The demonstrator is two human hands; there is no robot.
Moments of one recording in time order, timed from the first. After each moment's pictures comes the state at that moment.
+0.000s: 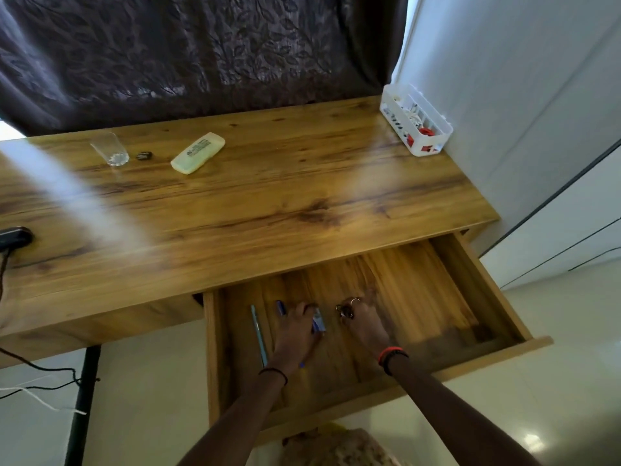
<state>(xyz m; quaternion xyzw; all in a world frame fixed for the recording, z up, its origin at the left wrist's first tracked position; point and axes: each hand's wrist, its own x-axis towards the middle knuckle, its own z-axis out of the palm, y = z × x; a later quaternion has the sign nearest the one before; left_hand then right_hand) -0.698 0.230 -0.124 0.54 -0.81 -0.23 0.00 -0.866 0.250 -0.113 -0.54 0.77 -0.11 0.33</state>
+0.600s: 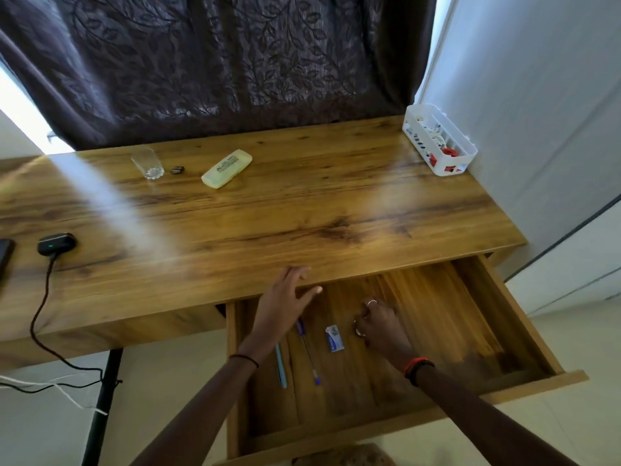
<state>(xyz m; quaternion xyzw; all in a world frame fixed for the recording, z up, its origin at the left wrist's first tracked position) -0.652 0.178 -0.031 0.52 -0.80 -0.21 0.20 -0.865 0.235 -0.087 -0.59 0.73 -0.17 0.30</state>
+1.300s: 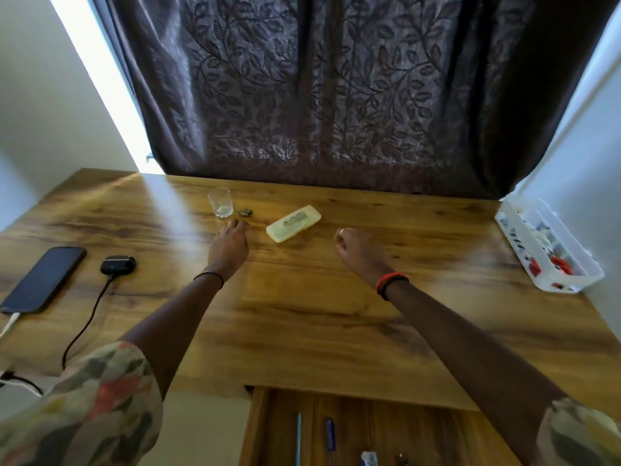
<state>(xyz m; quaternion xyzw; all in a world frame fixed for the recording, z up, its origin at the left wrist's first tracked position) -0.484 -0.062 0.017 0.71 -0.67 -0.01 0.20 -0.756 -0.074 0.040 -0.80 0.56 -0.18 0.12</state>
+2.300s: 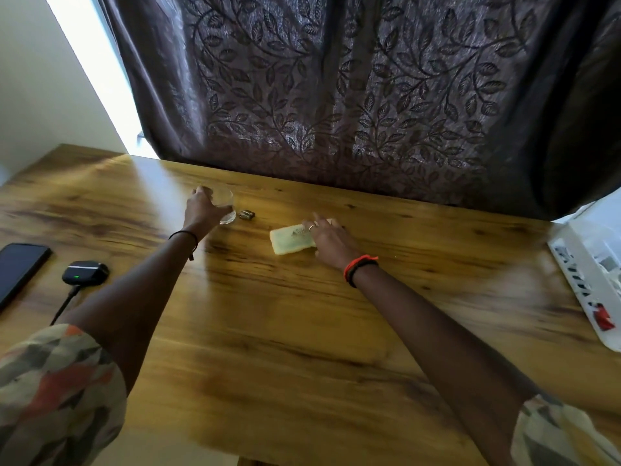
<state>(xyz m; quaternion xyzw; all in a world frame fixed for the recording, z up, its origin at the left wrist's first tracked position) -0.399 -0.197 -0.006 0.79 -0.47 -0.16 0.36 -0.672 -0.182 0.004 -0.86 0.51 0.00 0.05</state>
